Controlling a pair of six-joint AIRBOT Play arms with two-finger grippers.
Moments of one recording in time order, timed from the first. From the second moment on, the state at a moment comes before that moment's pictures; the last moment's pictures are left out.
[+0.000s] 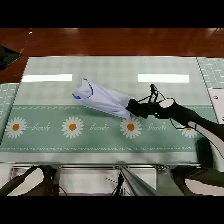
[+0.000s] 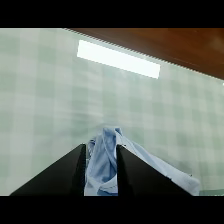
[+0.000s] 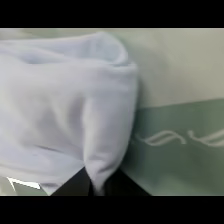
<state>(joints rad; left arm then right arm) 0.42 -1.10 1.28 0.77 -1.13 -1.23 0.36 -1.44 0.72 -0.38 0.48 1.34</state>
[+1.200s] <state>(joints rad) 0.15 -1.27 1.28 0.77 -1.08 -1.23 -0.87 -0.63 1.26 -1.30 1.63 1.60</state>
